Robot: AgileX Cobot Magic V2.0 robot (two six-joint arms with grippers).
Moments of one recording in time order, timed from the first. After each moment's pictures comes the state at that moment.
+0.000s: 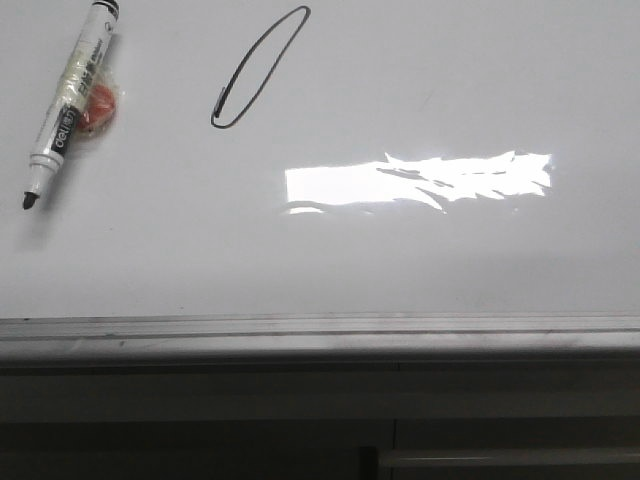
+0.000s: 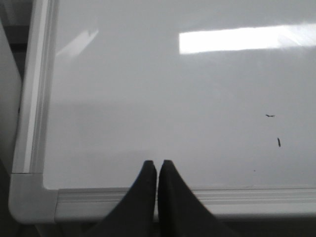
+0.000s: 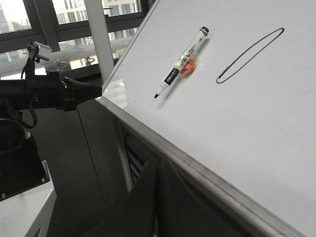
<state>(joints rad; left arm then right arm) -0.04 0.00 0.00 0.06 0.33 -0.06 0.74 0.17 -0.11 1.33 0.19 -1.24</state>
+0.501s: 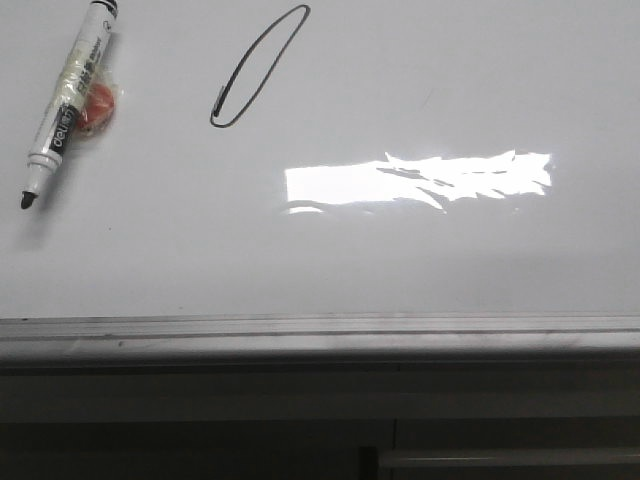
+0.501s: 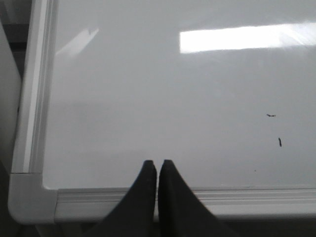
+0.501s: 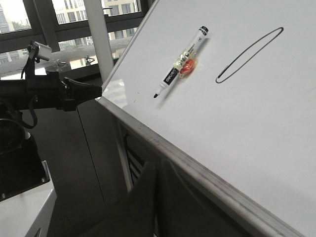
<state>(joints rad) -0.04 0.00 0.00 0.06 0.33 -0.06 0.74 0.17 -0.11 1.33 0.19 -1.24</state>
